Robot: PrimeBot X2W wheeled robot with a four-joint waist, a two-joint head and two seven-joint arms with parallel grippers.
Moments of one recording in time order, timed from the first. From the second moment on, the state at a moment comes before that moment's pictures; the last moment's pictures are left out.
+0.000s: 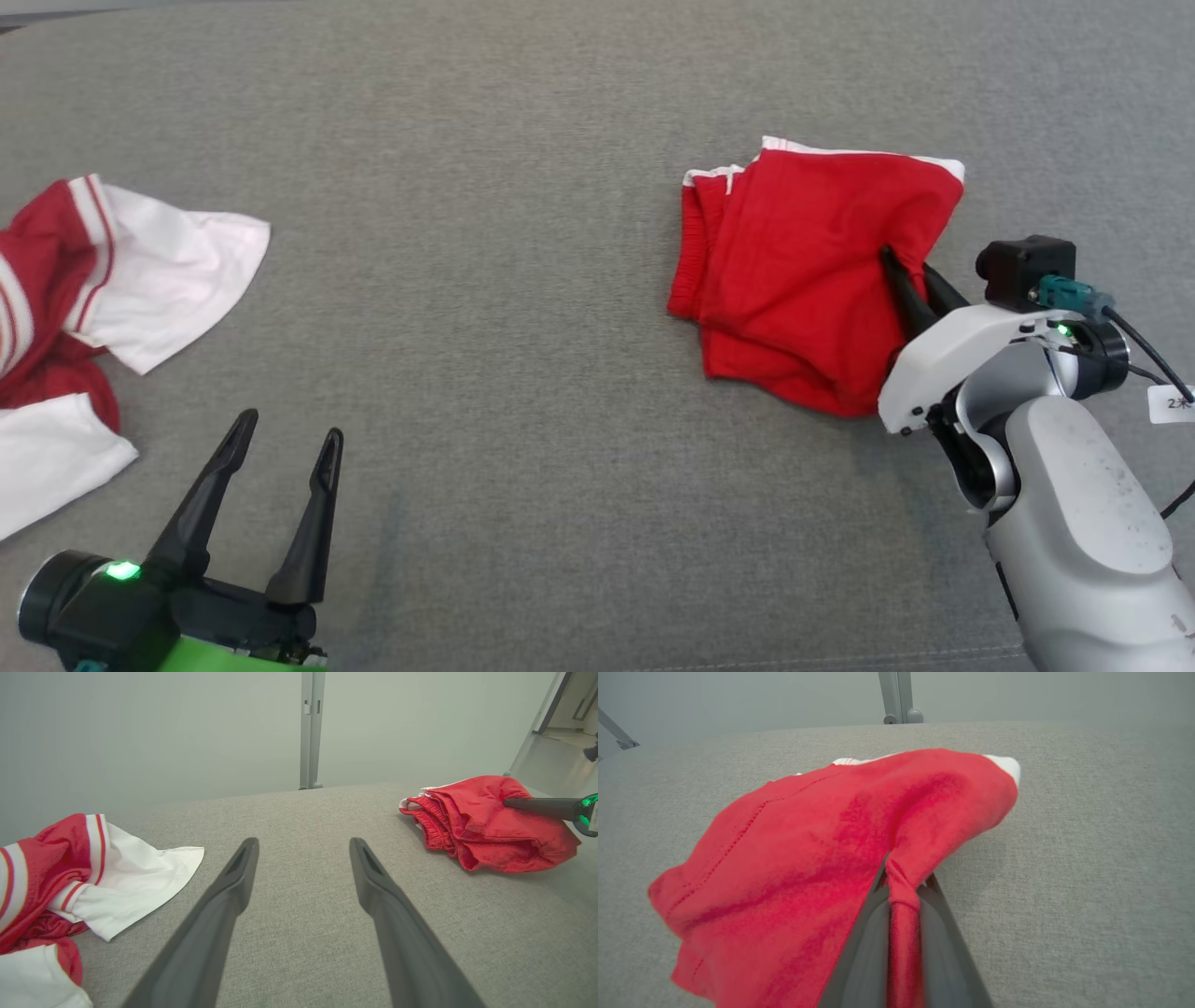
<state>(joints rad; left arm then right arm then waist) 0.08 0.35 -0.17 -0.16 -0.37 -0.13 -0.26 -0.49 -0.17 0.12 0.42 0.28 0.13 0.09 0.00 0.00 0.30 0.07</state>
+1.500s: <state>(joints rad) -0.05 0.62 -0.16 -0.54 -0.43 -0.13 -0.26 -0.36 -0.48 -0.22 -0.42 -0.25 0.13 0.50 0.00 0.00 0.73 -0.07</state>
